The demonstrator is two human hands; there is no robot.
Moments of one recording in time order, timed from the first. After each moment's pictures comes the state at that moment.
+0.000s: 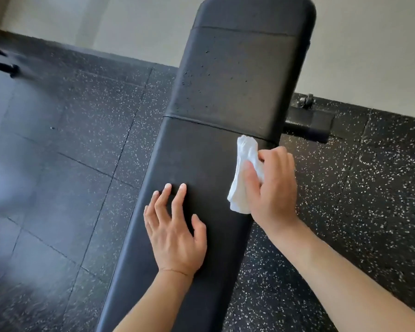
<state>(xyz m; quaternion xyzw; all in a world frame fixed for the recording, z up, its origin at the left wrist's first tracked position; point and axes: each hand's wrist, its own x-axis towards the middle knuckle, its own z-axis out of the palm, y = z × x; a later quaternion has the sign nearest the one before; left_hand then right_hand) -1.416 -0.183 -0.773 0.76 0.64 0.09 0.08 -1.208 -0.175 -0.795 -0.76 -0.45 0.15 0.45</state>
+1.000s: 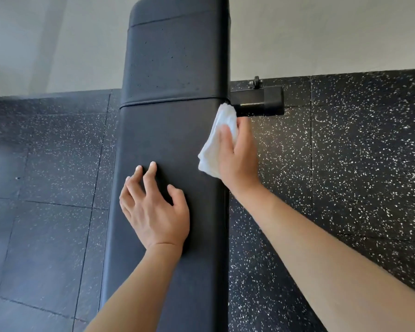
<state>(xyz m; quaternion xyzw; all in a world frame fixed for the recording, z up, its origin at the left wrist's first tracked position) -1.421 -0.187 -0.782 0.77 0.62 0.14 0.07 -1.246 -0.200 -0.810 -0.79 -0.20 0.21 0.54</state>
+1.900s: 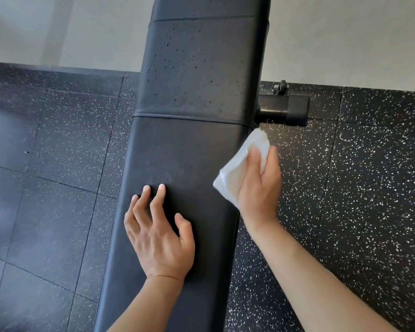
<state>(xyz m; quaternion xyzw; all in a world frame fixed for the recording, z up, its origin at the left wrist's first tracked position) -1.423 -0.181 -0.787 0.77 0.62 0.10 0.05 -1.235 -0.189 -0.808 -0.75 -0.12 0.26 0.59</state>
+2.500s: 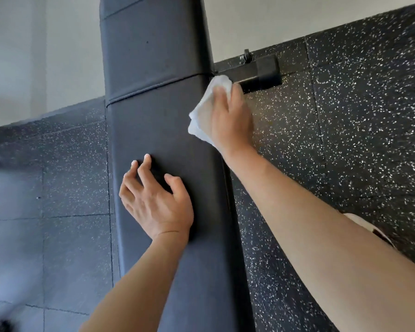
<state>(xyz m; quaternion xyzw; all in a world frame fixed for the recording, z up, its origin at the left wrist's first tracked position) -1.419 -0.187 -0.781 0.77 0.62 0.13 0.07 -1.234 -0.179 -0.804 -0.80 -0.09 0.25 0.54</state>
